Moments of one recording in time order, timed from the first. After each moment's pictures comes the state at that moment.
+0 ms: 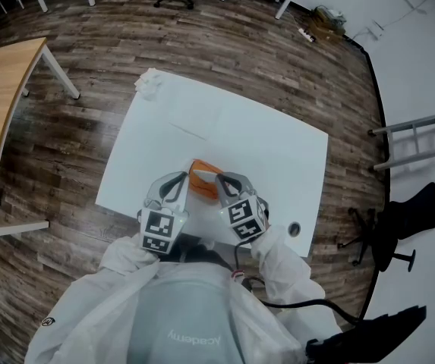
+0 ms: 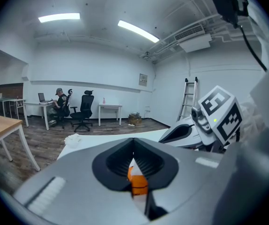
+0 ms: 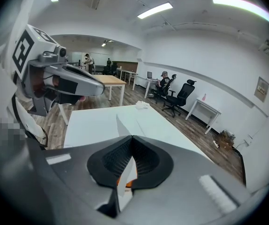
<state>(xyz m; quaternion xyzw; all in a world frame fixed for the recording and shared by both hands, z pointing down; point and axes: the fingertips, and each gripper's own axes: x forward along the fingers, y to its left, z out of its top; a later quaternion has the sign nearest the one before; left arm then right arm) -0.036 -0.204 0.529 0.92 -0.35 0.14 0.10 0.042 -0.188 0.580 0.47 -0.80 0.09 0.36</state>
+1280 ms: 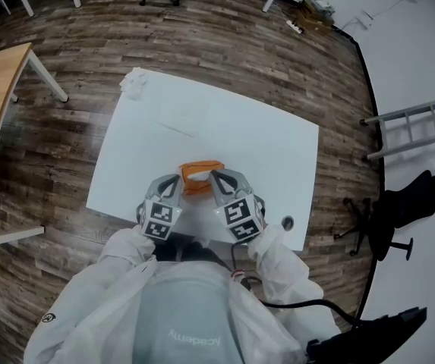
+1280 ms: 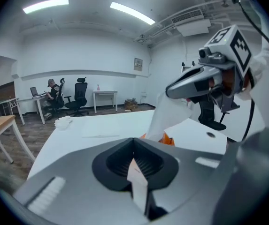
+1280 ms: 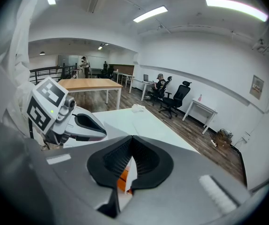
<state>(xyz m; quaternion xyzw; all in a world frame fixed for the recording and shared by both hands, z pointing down) -0.015 -0.197 0.641 0.91 -0.32 0.23 0.12 0.053 -0.183 0.555 0.49 -0.80 0.09 0.34</state>
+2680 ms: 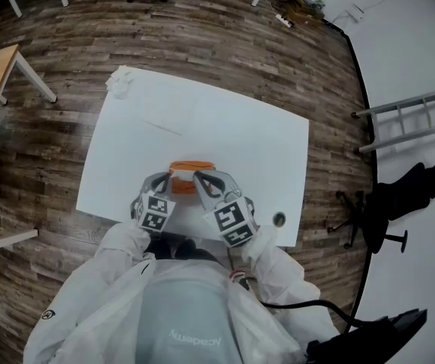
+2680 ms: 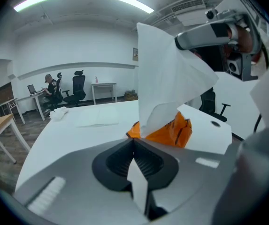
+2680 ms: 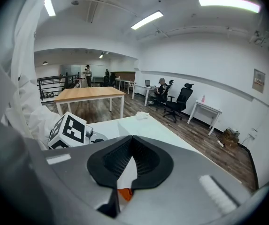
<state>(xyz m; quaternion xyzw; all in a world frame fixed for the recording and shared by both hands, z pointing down) -0.004 -0.202 0.693 0.90 -0.31 0.28 0.12 0.033 -0.175 0.531 0.47 -0.82 0.10 0.30</state>
